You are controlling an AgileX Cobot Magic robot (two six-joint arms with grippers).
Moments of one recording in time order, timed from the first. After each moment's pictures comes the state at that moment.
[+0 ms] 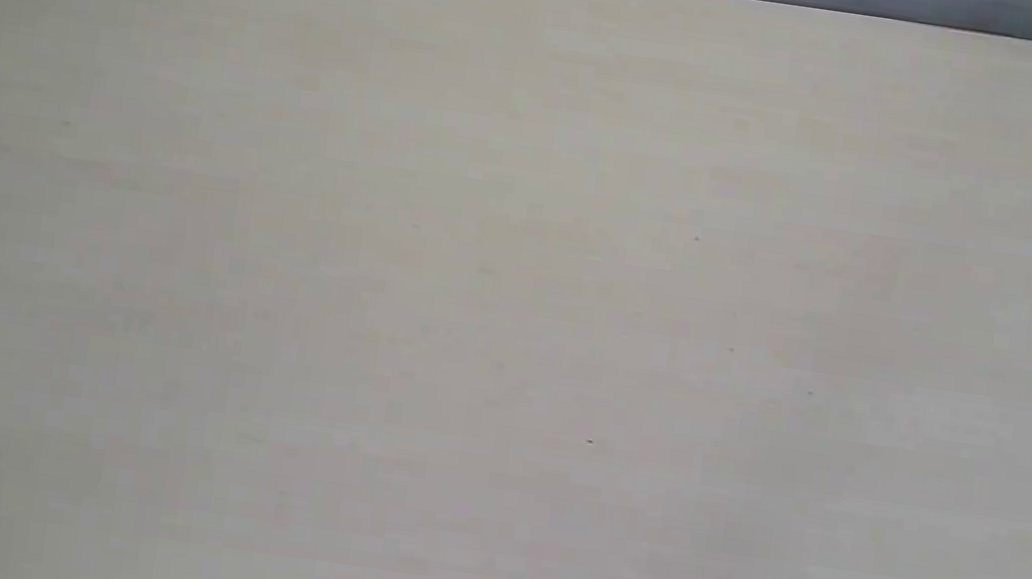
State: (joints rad) left arm 0.02 0.00 0.00 0.07 0.26 -0.07; right arm 0.13 0.01 0.00 0.30 0.13 -0.37
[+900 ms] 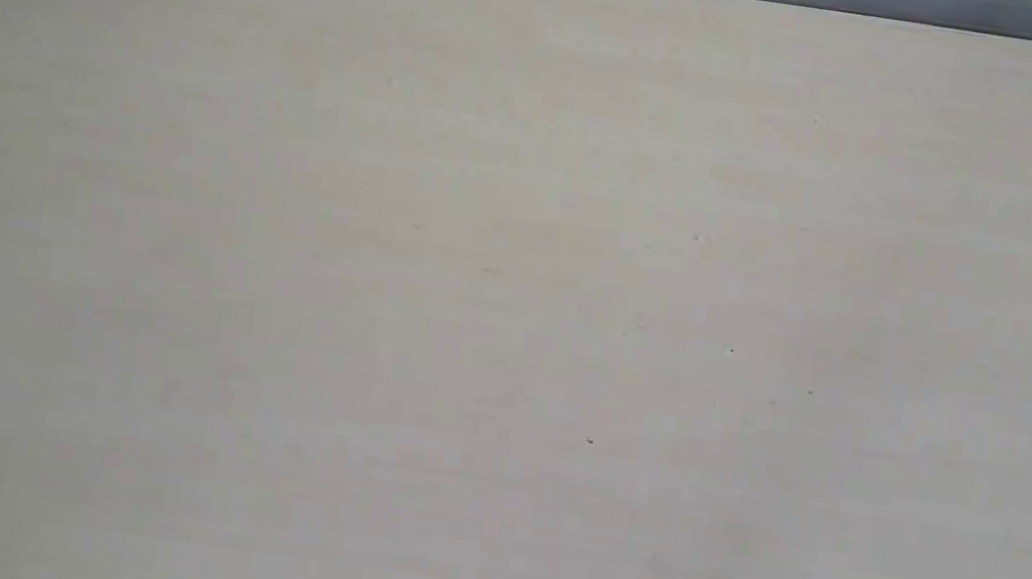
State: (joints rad) left arm 0.02 0.00 0.00 0.07 0.26 -0.07; right arm -0.25 0.01 0.00 0.30 0.30 -0.38
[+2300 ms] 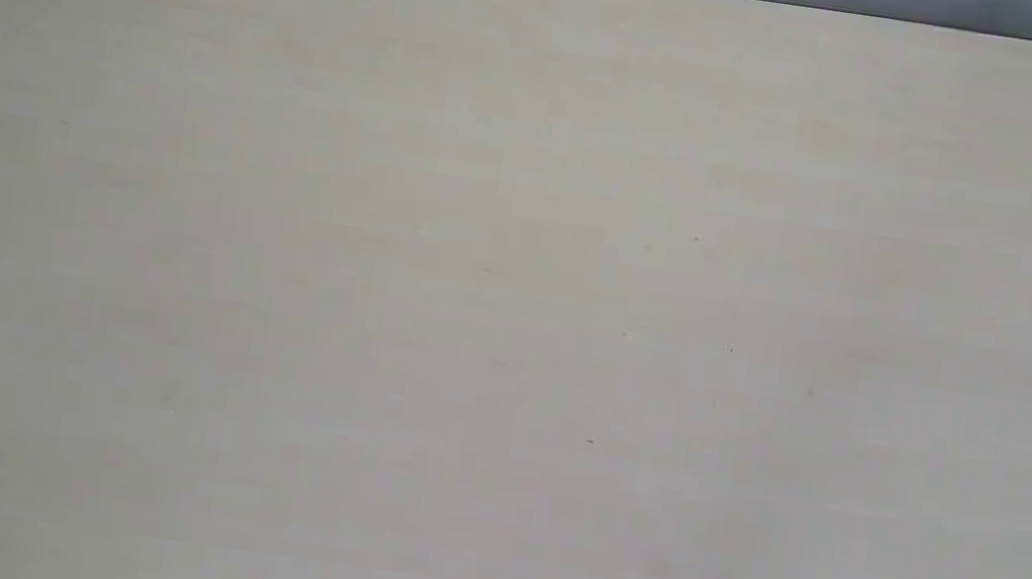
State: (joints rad) left arm 0.02 0.00 0.00 0.07 0.26 -0.07; right arm -0.15 0.01 0.00 0.05 0.32 -0.07
